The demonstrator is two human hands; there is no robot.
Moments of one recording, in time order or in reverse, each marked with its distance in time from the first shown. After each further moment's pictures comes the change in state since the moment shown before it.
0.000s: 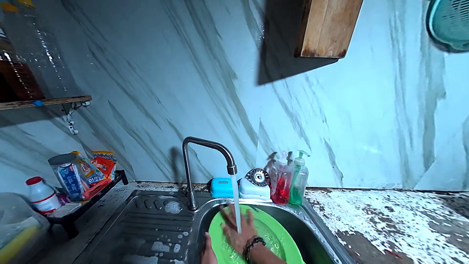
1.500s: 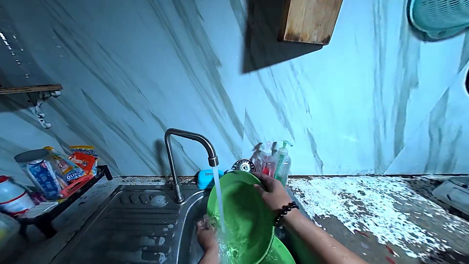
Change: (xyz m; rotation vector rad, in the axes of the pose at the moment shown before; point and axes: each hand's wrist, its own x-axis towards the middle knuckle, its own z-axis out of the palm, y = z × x) left_hand 0.044 -0.030 0.057 0.360 0.144 0.183; right_hand -0.040 0.022 -0.147 0.554 0.291 0.272
